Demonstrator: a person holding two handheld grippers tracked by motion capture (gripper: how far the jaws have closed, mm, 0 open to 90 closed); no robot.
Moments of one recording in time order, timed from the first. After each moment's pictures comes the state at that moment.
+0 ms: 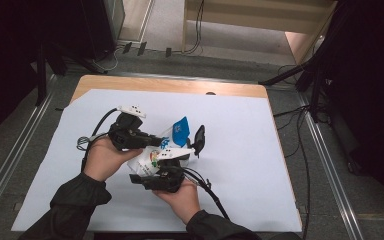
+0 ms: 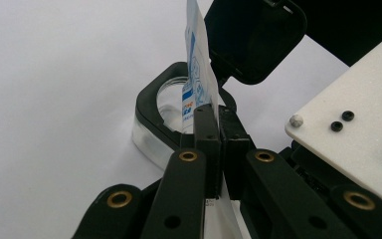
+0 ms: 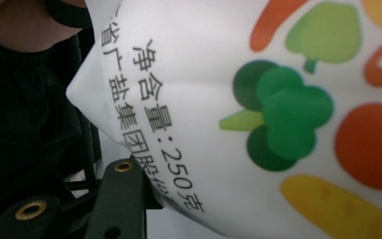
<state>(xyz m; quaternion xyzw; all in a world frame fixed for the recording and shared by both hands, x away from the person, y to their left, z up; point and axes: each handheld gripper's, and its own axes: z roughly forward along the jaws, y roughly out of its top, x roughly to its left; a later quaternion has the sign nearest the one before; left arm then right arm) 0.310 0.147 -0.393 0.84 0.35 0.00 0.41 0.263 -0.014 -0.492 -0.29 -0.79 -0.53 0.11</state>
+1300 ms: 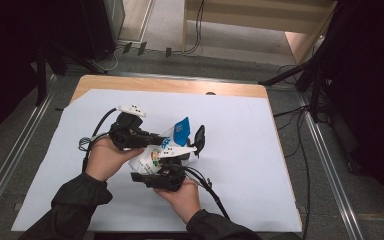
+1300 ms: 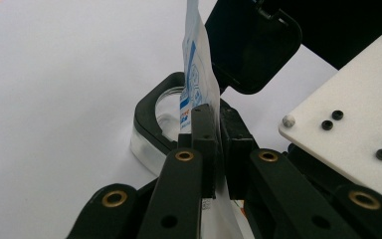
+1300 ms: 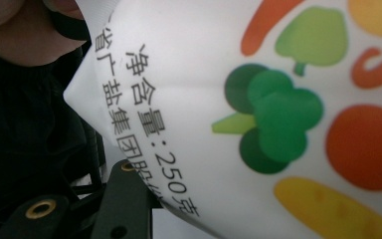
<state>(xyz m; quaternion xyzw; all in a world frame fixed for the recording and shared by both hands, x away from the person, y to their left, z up) 0.311 0.147 -0.393 0.83 0.35 0.00 0.43 0.266 -0.017 -0.491 -0.30 -0.78 -0.54 0.12</state>
